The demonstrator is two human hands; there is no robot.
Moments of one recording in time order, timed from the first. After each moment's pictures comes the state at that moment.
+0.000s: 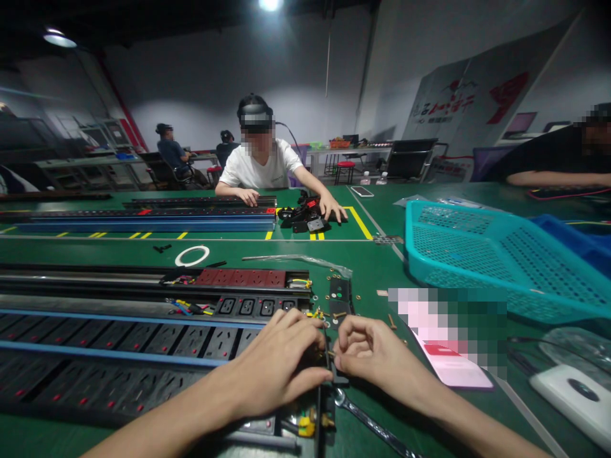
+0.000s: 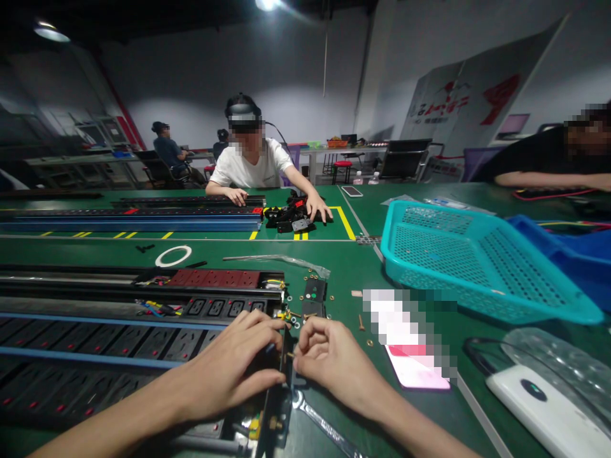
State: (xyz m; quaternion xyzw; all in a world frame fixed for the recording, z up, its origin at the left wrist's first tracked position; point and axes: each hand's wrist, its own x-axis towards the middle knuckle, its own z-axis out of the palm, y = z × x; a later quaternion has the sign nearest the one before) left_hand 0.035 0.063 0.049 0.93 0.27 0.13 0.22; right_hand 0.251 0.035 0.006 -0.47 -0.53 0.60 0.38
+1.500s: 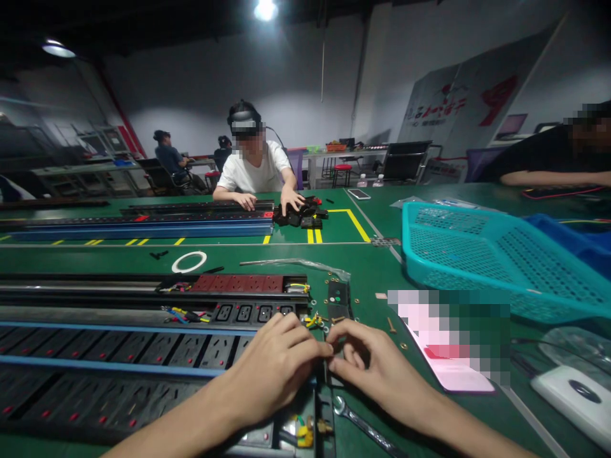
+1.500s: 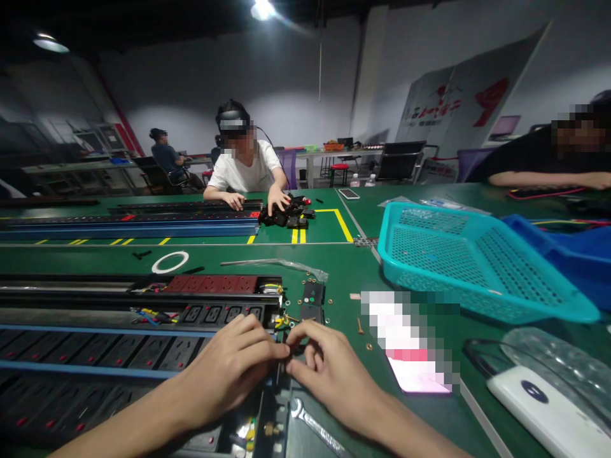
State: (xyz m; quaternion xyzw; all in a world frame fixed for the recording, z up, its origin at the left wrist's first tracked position) left_hand 0.034 0.069 0.030 0.95 0.22 0.18 0.11; right_hand 0.250 0.028 0.011 -0.49 -0.69 0.40 0.36
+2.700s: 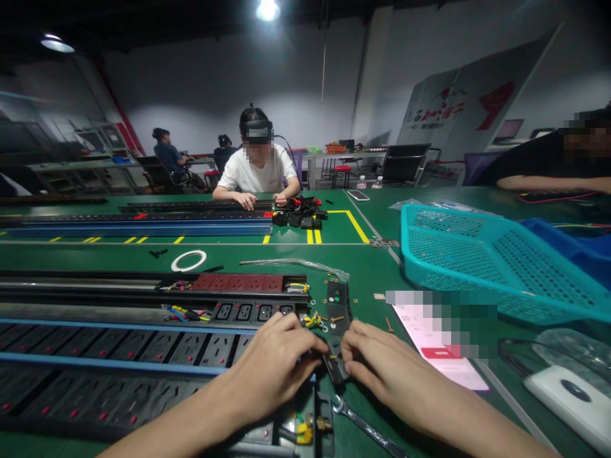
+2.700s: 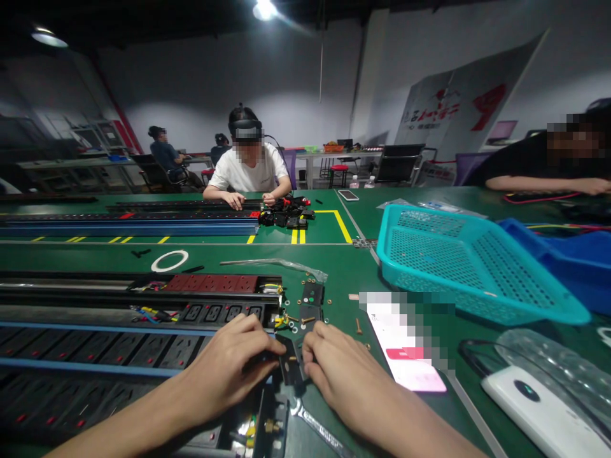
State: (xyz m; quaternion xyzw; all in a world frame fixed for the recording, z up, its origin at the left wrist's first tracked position) left_hand 0.038 0.067 0.031 0.92 0.27 0.23 0.15; right_hand 0.268 0.021 0.019 -0.52 -0.79 0.24 0.22
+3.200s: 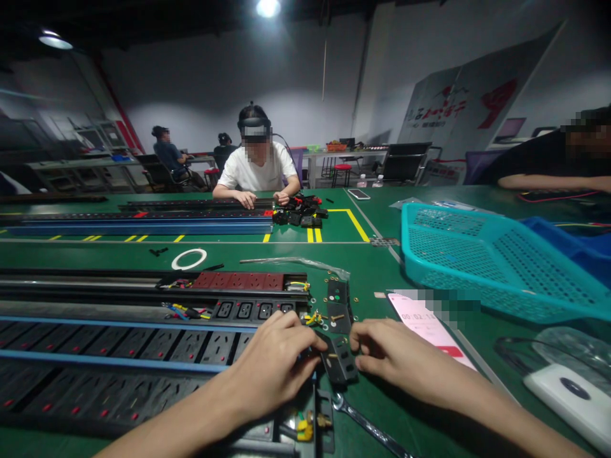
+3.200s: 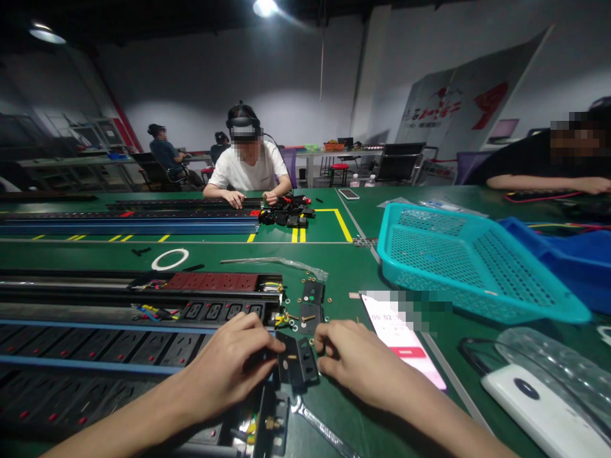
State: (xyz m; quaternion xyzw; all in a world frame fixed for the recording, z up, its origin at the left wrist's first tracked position) left_hand 0.039 0.066 0.035 0.92 0.27 0.24 0.15; right_hand 0.286 0.038 0.027 -0.56 -0.78 0.25 0.12
